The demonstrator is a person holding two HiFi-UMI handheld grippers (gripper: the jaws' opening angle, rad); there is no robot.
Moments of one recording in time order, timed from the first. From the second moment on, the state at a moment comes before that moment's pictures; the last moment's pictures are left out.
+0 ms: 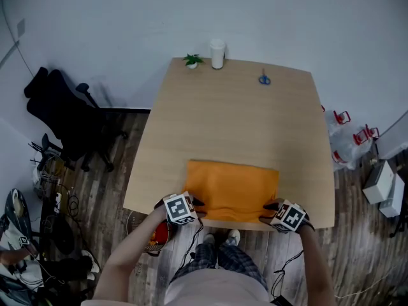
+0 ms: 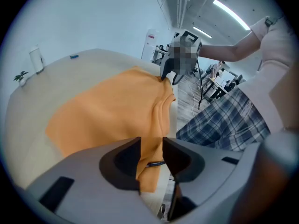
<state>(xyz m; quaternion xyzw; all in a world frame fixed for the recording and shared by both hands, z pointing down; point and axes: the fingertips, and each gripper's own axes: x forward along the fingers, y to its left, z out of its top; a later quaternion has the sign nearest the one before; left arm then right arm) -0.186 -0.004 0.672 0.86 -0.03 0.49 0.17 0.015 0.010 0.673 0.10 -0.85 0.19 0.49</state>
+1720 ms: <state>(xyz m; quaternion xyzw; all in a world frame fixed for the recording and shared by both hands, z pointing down) -0.281 -0.124 0.375 0.81 -0.58 0.02 0.01 0.122 -0.106 0.395 0.64 -0.77 0.00 -0.02</state>
